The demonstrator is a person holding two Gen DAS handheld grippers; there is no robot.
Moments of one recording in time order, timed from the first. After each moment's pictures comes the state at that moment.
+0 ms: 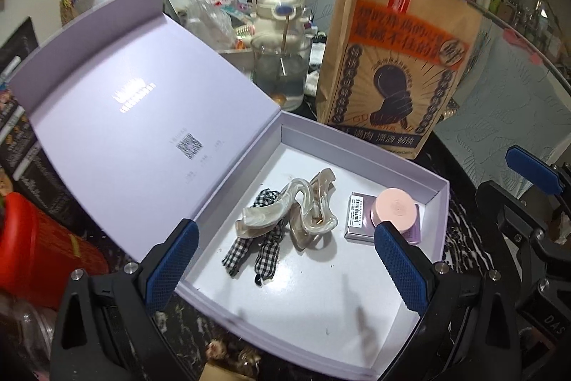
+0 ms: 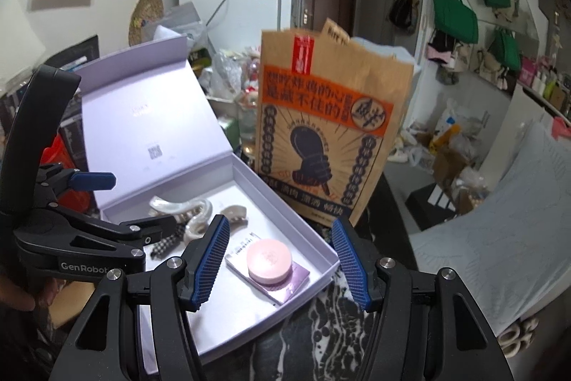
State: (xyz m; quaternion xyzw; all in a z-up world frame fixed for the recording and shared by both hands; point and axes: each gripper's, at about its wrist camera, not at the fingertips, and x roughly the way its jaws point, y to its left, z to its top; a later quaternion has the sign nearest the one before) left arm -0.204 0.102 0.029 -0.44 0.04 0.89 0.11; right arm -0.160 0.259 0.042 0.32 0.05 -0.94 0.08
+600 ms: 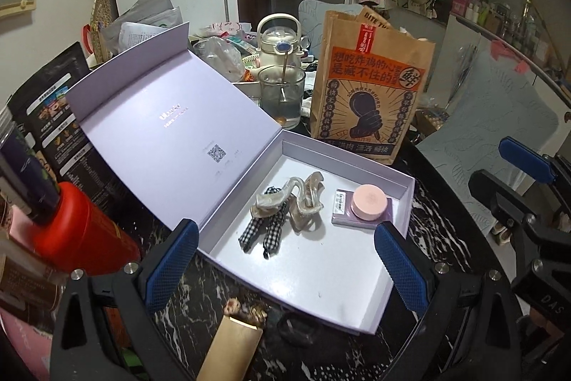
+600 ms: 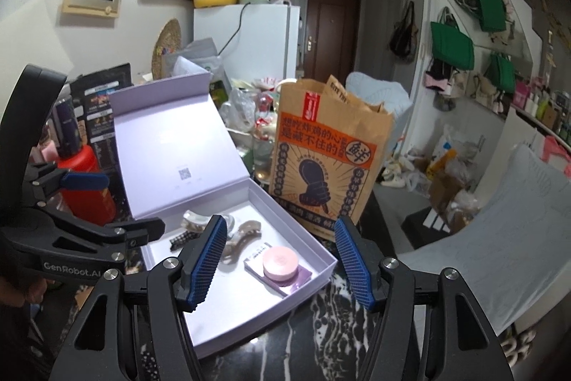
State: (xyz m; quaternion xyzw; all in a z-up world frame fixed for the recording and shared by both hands) left arm -0.146 0.092 0.072 -0.40 0.04 0.91 0.11; right arm -0.102 0.256 0.085 0.27 0.06 -0.96 0.09
